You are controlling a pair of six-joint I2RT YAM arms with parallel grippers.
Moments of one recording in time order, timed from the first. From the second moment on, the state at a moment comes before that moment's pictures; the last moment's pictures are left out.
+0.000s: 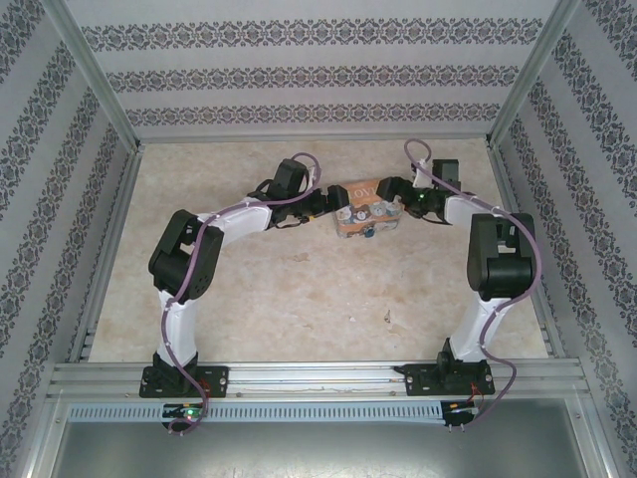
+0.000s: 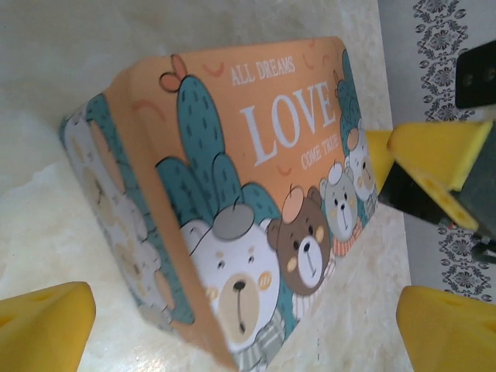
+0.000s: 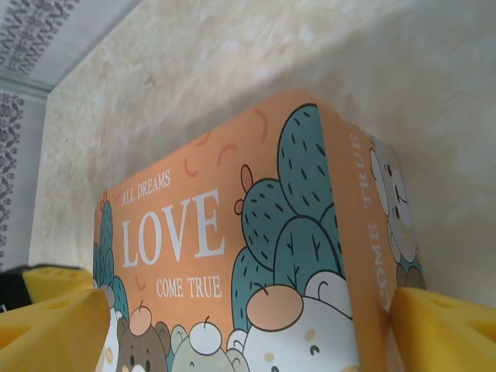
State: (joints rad) left arm -0.48 2.03 1.41 -0.03 0.48 -0.77; right arm -0.01 1.87 1.13 -0.08 -0.69 0.45
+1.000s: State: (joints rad) left arm -0.36 1.96 1.30 -0.09 0.45 -0.74; right arm 0.32 1.66 0.89 -0.02 -0.54 0.57
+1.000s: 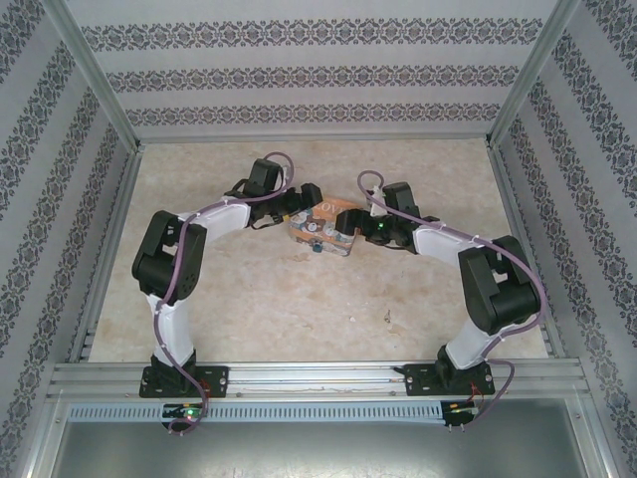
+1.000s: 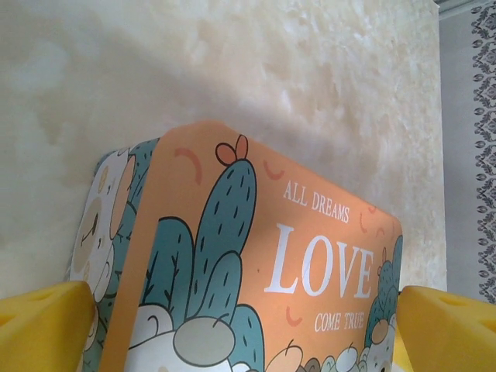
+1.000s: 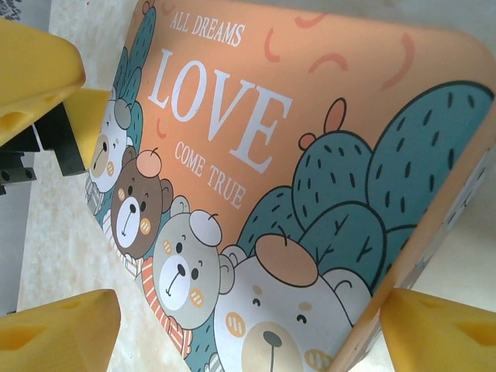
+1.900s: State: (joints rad) left arm -0.25 1.33 0.80 -0.12 0.31 -0.65; right arm 0.33 1.11 0.79 -0.75 -0.16 0.63
